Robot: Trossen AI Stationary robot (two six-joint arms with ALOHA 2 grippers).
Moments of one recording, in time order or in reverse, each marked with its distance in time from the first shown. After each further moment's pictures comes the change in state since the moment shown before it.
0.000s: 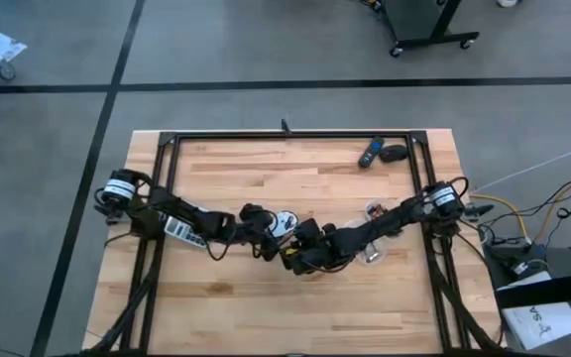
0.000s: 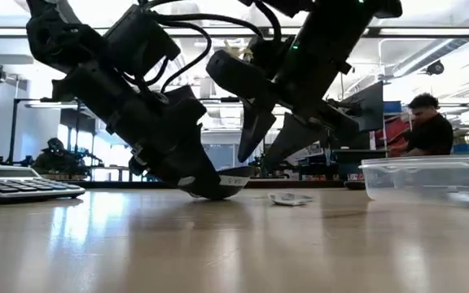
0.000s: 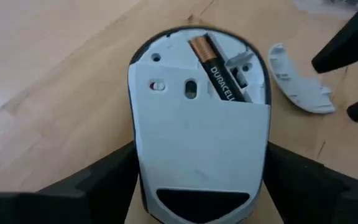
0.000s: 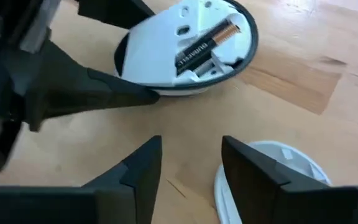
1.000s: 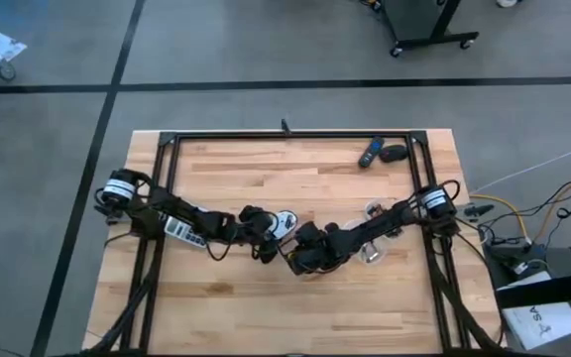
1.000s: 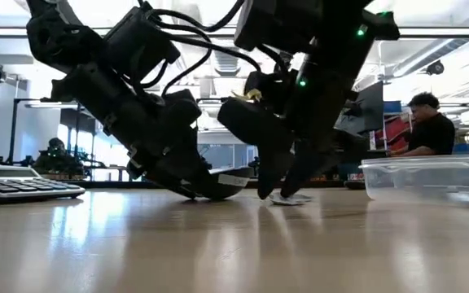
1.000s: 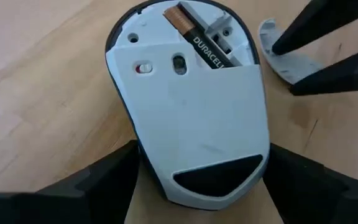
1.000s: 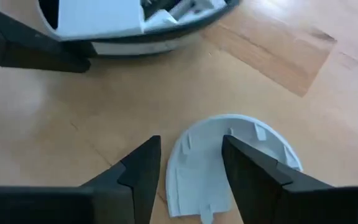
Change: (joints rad) left arm 0.000 -0.001 -0.001 -0.031 0.066 0.001; right arm -0.018 0.086 -0.001 -0.038 -0.063 -0.107
